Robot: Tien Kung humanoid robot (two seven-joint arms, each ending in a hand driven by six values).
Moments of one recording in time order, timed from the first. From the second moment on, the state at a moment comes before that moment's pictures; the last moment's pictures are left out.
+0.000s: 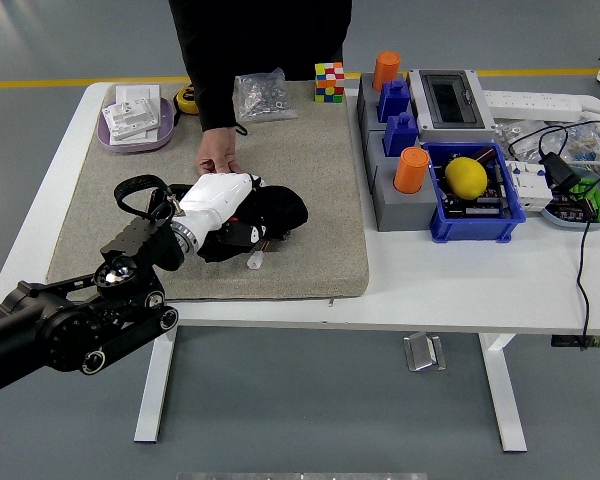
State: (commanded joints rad) left arm -0.74 0.26 -0.43 -1.07 1.77 0.32 0.27; right arm 0.11 -0.40 0.51 0.18 -0.66 0.09 -0.19
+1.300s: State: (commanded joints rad) left arm -0.67 0.39 -0.52 -1.00 1.84 0.34 0.30; right arm 0.10 -0.39 0.56 0.18 -0.71 0.09 -0.20
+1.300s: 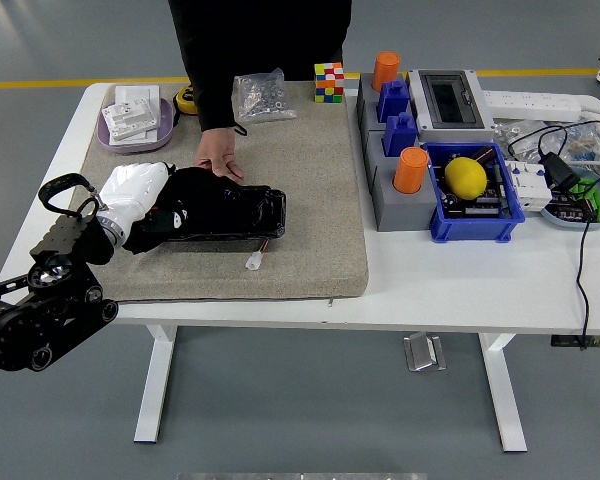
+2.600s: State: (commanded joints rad) left arm -0.65 0.41 -0.55 -0.99 1.87 0.35 0.33; right arm 0.10 -0.39 0.58 0.18 -0.73 0.10 -0.21
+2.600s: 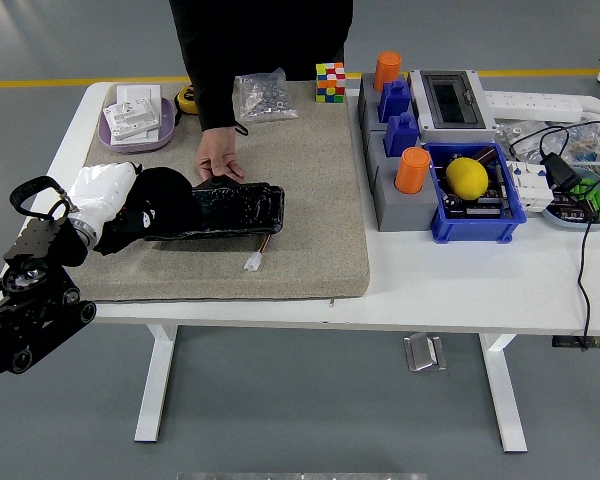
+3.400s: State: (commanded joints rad) left arm -0.73 0.31 -0.42 -1.04 1.84 0.34 0.35; right arm 0.11 -0.39 0.56 0.18 -0.72 0.11 -0.21
